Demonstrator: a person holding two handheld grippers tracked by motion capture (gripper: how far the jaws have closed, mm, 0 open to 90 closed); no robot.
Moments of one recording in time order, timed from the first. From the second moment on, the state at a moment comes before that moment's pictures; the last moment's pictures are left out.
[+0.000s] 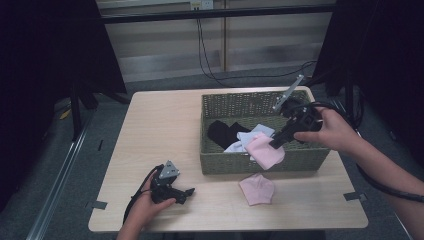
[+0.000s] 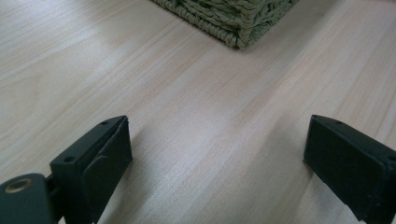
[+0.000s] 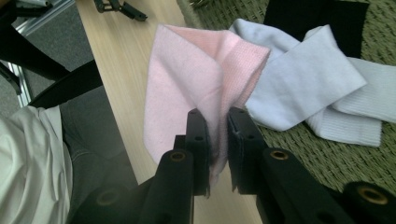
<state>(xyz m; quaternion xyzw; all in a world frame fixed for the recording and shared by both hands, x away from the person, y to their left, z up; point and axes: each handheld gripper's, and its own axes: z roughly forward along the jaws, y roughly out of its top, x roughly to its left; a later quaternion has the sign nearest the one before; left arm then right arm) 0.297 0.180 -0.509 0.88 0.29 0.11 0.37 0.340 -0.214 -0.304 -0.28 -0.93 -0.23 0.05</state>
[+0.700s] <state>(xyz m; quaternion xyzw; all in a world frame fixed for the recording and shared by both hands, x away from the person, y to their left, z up) 0.298 0.180 -0.508 0.88 0.28 0.11 0.37 0.317 -0.201 -0.328 -0.26 -0.93 -0.24 0.05</state>
